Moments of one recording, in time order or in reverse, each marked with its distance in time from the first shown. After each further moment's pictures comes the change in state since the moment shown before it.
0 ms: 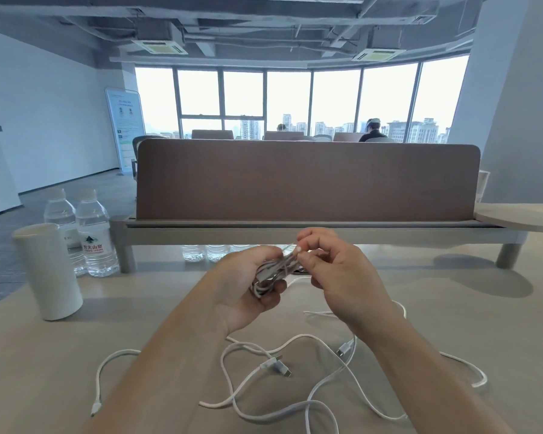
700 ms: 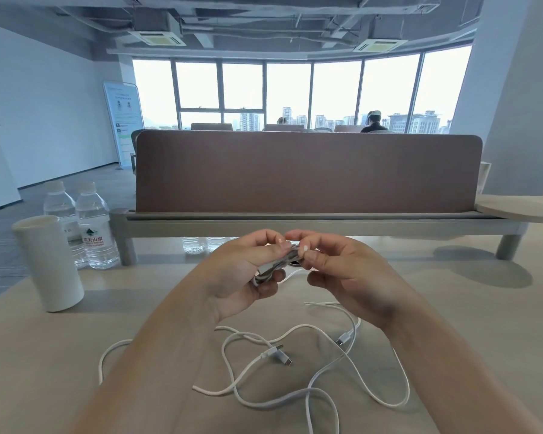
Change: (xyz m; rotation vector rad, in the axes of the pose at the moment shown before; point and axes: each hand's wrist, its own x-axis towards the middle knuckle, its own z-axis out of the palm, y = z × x) left_hand -0.007 0.004 -0.008 0.145 -0.169 0.107; right_hand 0.000 0.007 -0.017 0.427 -0.288 0.203
